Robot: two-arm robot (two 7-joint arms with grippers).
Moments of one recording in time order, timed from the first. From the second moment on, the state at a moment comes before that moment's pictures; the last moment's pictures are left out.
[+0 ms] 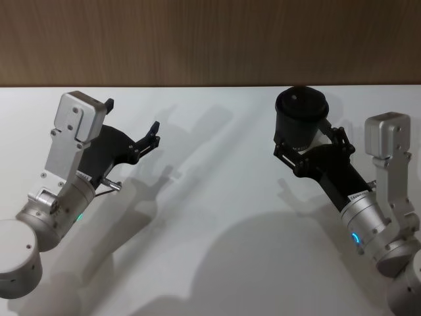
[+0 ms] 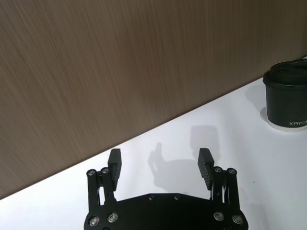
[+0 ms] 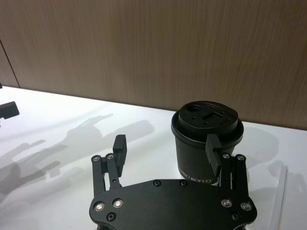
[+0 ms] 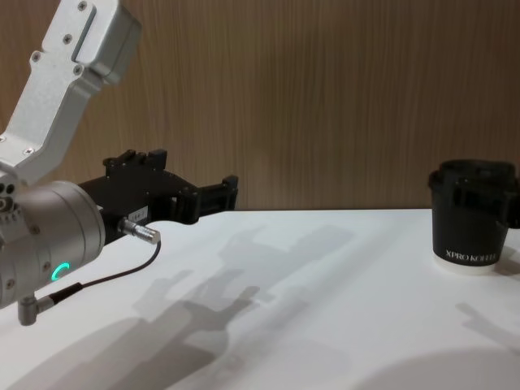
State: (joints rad) left arm -0.24 0.38 0.45 -1.63 -0.20 0.01 -0.01; right arm -0.01 0.34 -0.23 -1.77 0.29 0.03 0.07
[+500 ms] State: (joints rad) left arm -0.24 0.38 0.45 -1.63 -0.20 0.01 -0.01; right arm -0.01 0.34 -0.23 -1.77 0.29 0.03 0.07
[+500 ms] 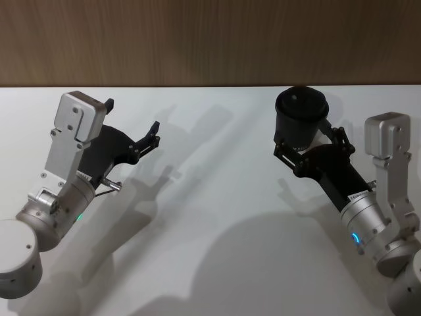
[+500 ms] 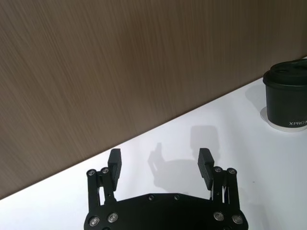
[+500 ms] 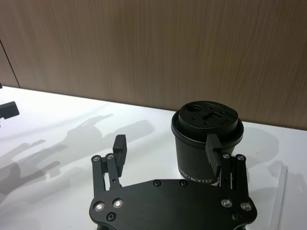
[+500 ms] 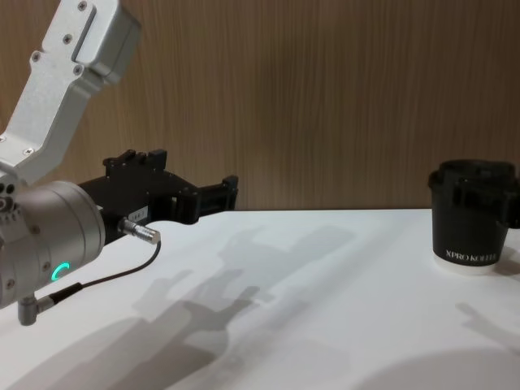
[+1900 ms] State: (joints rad) left arm -0.24 0.38 0.45 -1.63 -0.20 0.01 -0.01; right arm -0.01 0.34 -0.23 -1.77 0.29 0.03 0.07
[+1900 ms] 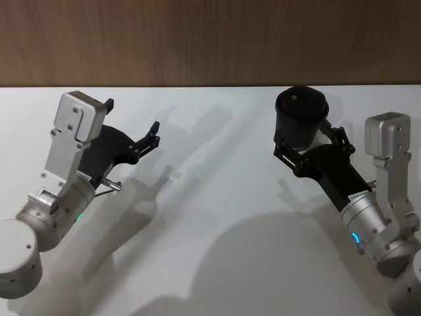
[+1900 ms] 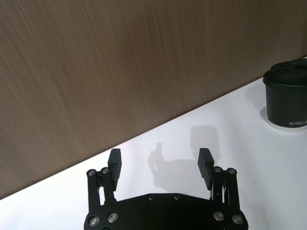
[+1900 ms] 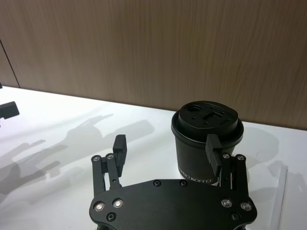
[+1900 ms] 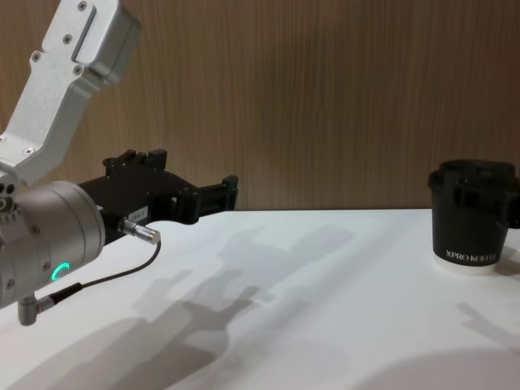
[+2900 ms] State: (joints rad) left arm -0.24 0.38 0.45 -1.63 -0.20 0.01 -0.01; right arm -0.02 0.34 -0.22 -1.77 0.28 0.04 0.06
